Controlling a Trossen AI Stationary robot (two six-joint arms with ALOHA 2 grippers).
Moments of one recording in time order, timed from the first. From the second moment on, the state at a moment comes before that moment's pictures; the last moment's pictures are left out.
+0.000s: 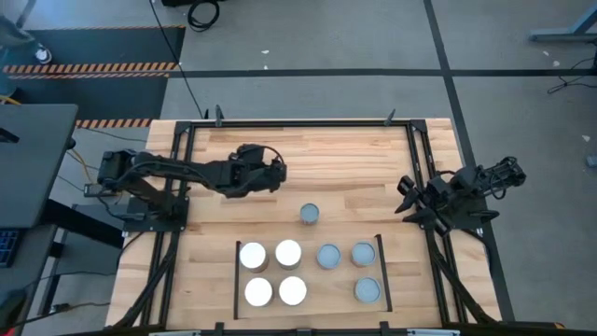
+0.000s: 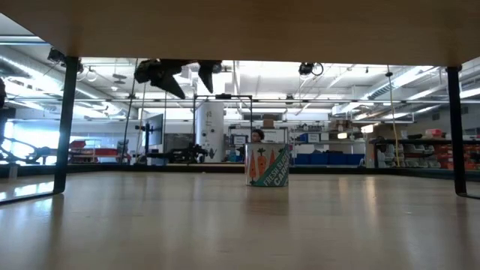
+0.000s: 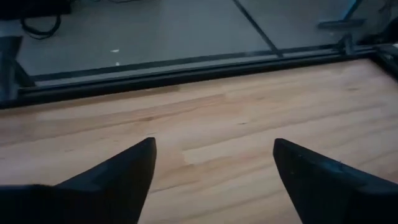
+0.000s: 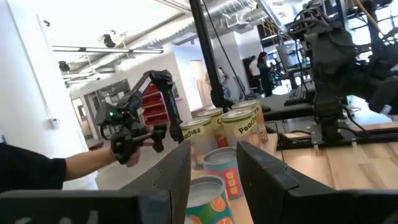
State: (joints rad) left arm 0.02 1.52 1.07 -0.50 -0.90 -1.04; right arm 0.36 0.00 0.19 0.03 -0.08 0.27
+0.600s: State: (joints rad) left arm -0.01 1.61 1.07 -0.58 -0.88 -1.12; right arm 0.36 0.01 0.19 0.04 -0.08 0.27
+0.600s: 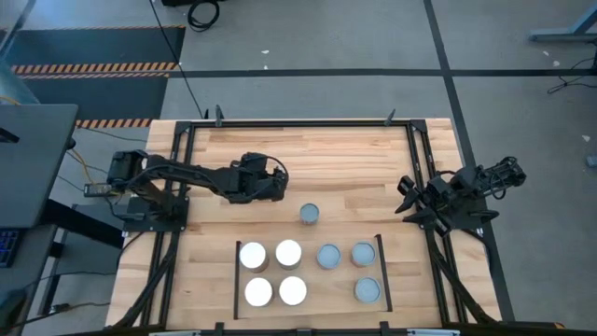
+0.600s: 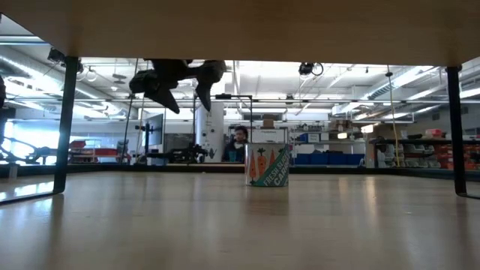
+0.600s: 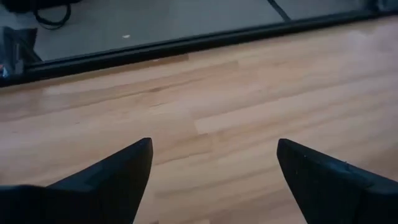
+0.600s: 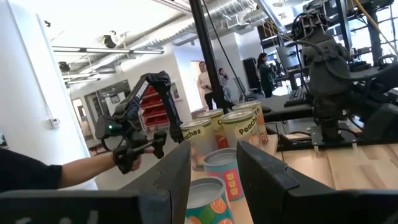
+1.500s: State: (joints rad) left arm 0.05 1.61 0.68 -0.42 -0.83 -1.08; right arm 0.36 0.01 0.19 0.04 -0.08 0.27
